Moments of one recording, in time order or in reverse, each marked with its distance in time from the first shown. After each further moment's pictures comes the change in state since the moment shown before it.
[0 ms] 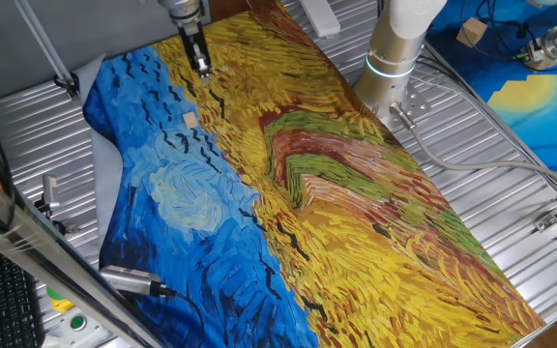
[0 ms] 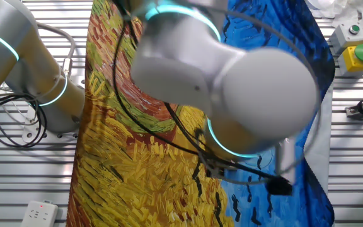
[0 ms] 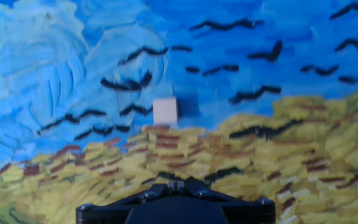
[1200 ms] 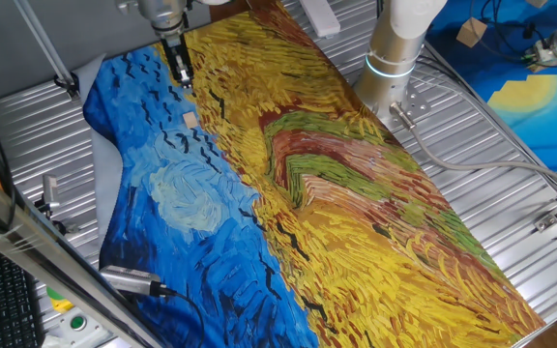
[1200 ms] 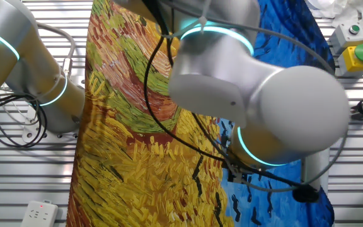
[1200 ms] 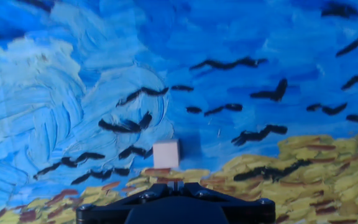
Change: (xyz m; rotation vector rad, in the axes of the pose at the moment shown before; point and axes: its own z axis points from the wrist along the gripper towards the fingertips) arm -0.042 -0.001 0.018 -0.007 -0.061 0.004
